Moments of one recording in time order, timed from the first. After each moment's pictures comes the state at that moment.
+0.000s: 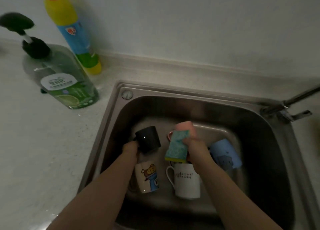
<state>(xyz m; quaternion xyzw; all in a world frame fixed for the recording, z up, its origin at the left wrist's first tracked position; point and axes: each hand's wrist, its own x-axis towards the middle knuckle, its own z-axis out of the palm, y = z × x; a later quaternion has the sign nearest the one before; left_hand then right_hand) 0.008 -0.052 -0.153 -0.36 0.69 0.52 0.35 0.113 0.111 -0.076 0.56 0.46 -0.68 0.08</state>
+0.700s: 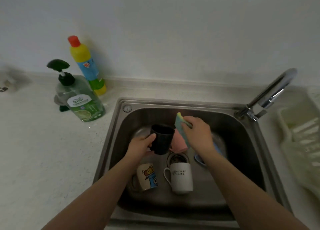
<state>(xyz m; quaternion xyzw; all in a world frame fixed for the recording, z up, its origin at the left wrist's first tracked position) 0.057 -0.045 -0.011 -0.11 0.68 0.62 0.37 0.138 0.133 0.028 0.30 0.89 -0.34 -0.08</state>
